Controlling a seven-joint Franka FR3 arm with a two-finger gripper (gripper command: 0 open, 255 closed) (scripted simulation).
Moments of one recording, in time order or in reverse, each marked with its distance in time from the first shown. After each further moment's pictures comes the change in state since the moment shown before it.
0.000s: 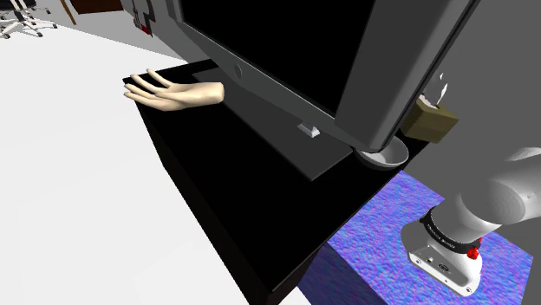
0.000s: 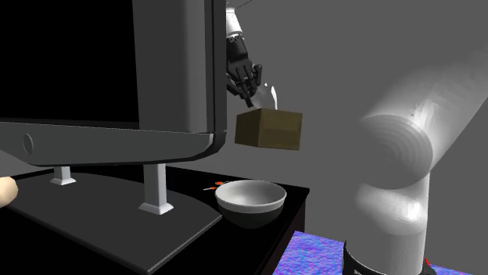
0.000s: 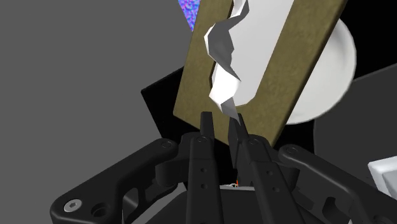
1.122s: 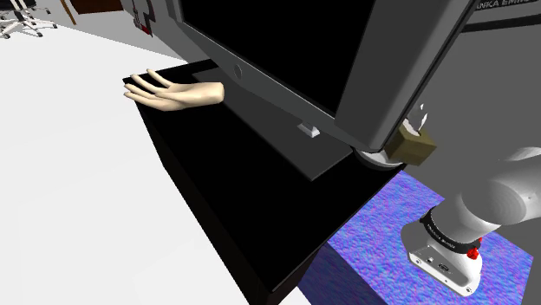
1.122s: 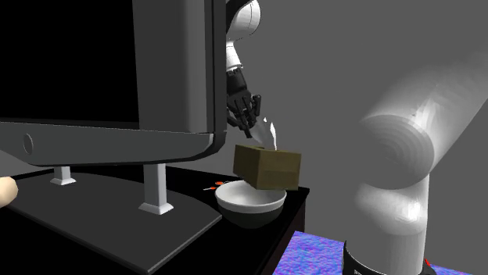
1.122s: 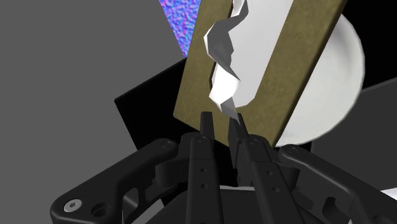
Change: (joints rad) arm 0.012 -0.009 0.008 -0.214 0.013 0.192 0.072
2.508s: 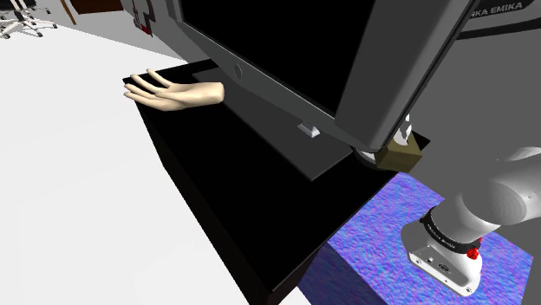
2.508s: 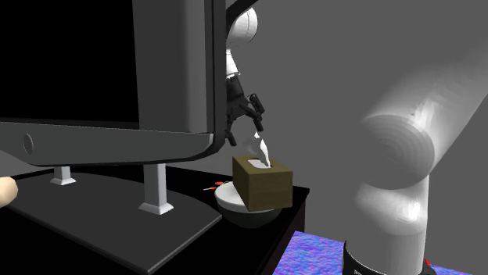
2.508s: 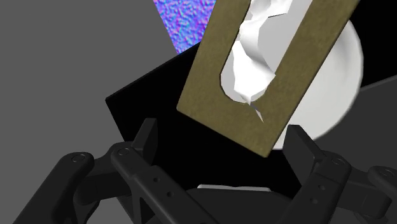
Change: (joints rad) arm 0.004 0.027 0.006 -0.024 0.004 0.049 0.021
